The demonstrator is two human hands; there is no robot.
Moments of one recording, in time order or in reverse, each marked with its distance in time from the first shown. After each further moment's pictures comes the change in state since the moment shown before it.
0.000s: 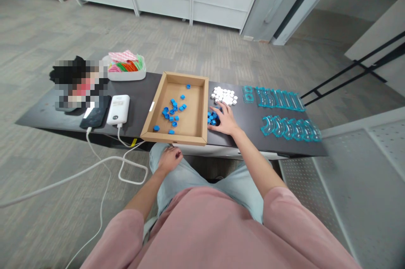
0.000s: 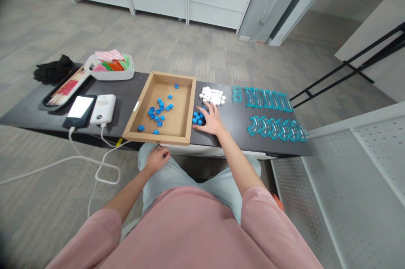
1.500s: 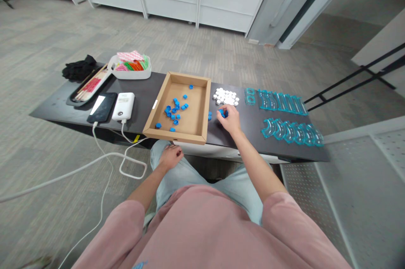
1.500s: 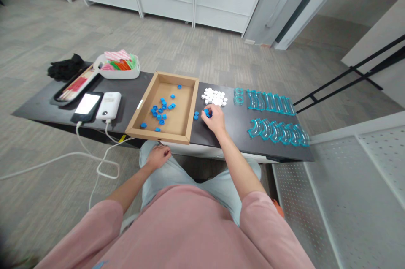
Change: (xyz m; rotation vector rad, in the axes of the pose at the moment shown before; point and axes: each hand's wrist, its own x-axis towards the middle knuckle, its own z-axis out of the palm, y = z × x) left_hand -0.011 0.031 -0.026 -0.021 -0.034 -0.042; right_hand 0.010 -0.020 -0.014 0.176 0.305 0.063
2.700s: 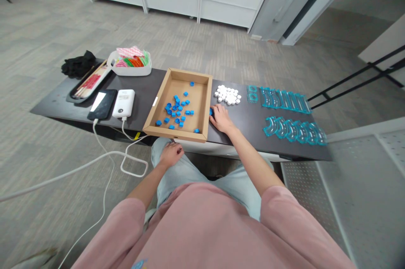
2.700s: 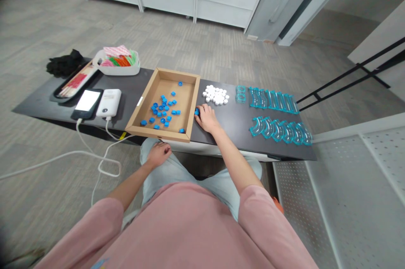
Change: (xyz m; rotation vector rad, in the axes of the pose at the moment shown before) left_hand 0.013 -0.033 0.031 0.018 0.029 0.042; right_hand -0.002 0.026 0.042 -0.163 -0.351 -0.097
